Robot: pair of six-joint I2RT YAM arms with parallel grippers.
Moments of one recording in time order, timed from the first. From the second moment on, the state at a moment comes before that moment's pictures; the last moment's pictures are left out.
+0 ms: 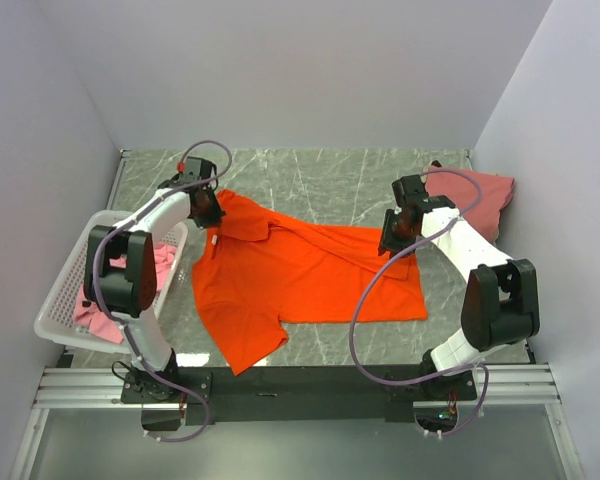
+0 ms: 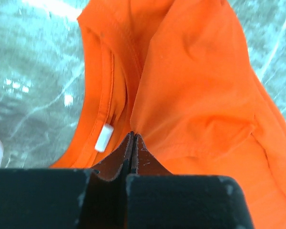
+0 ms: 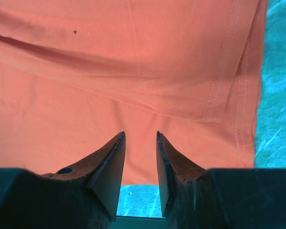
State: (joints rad) left arm -0.18 1.82 1.34 -0.55 -0.07 -0.60; right arm 0.20 1.55 1.14 -0.79 -0.02 0.47
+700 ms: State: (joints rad) left arm -0.18 1.62 1.12 -0.61 0.00 -0.60; right arm 0.21 1.54 1.08 -0.77 -0.02 0.47
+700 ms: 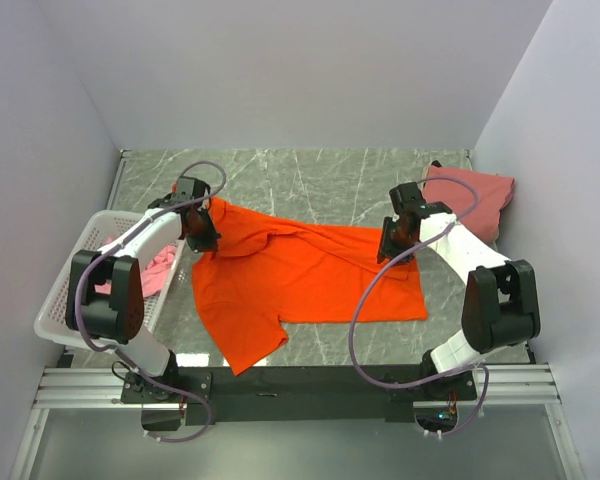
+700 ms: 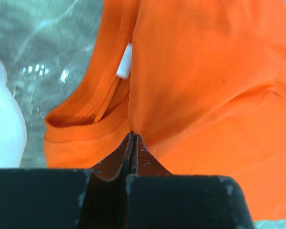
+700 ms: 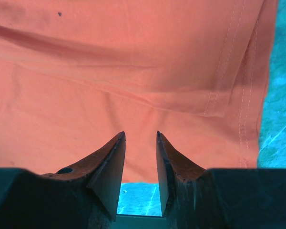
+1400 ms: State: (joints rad) left arm -0.18 1.50 0.96 -0.62 0.05 -0.65; right arm 0.22 1.53 1.05 -0.77 -0.01 0.47
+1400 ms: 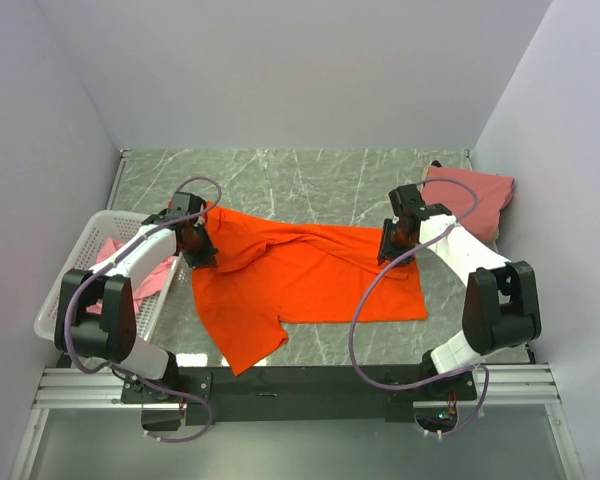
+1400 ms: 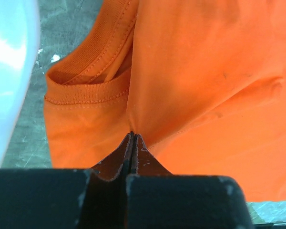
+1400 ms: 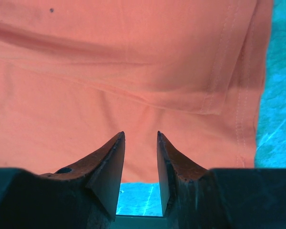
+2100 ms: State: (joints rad) left arm -0.12 1.51 1.02 -0.67 0.10 -0.60; right arm 0.07 1.68 1.08 -0.75 0.11 0.44
